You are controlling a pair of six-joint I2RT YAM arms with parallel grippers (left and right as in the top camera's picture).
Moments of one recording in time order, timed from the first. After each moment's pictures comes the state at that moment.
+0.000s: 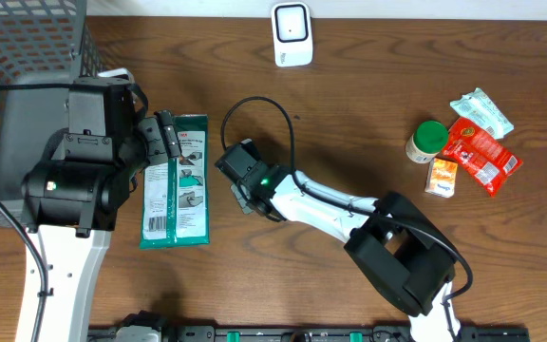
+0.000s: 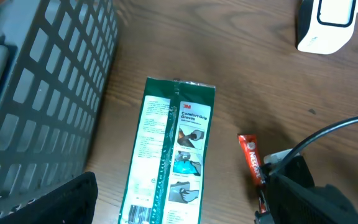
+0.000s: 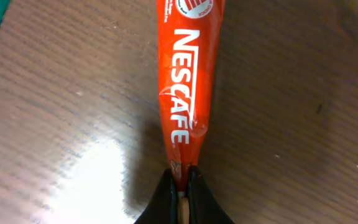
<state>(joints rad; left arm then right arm) -0.12 1.21 1.39 -1.05 -0.14 -0.29 0.88 2.06 1.34 -0.46 0.17 0.36</state>
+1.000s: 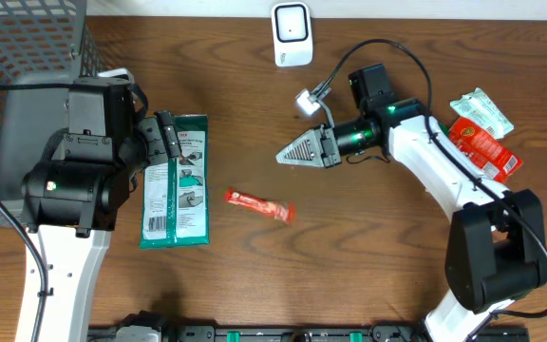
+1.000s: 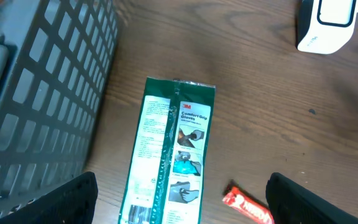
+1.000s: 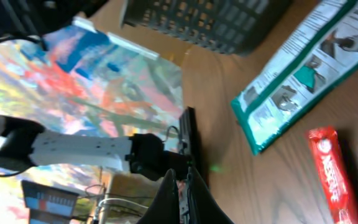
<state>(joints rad) -0.12 1.21 1.39 -1.05 -0.14 -0.29 0.32 1.85 1.33 -0.67 -1.41 -0.10</state>
